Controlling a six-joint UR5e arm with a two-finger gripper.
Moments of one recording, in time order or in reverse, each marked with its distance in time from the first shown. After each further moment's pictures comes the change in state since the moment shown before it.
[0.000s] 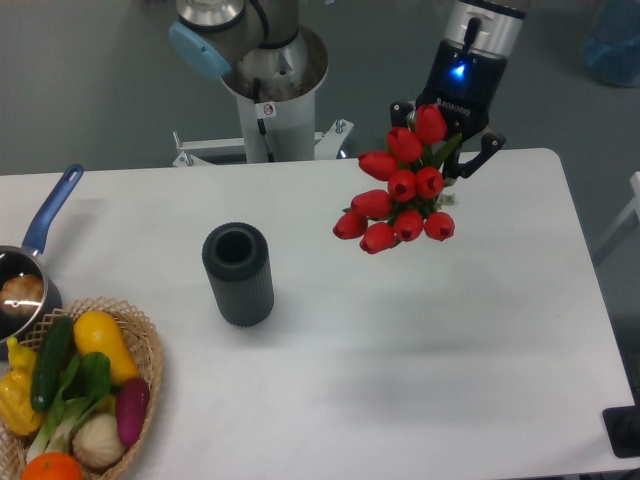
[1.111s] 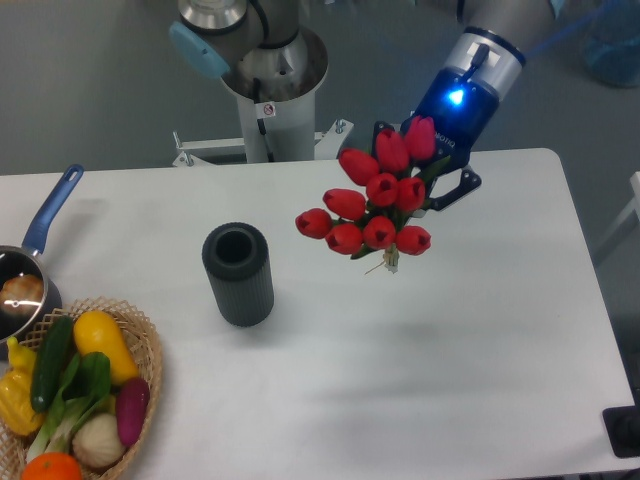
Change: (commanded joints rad) arm 0.052 -0.032 -0.015 -0.028 -0.531 -0.029
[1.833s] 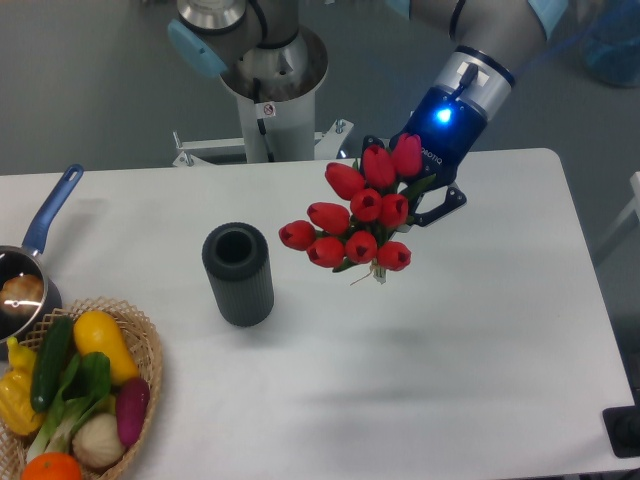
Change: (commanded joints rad) arm -0.046 -0.069 -0.002 0.005 -0.015 0.082
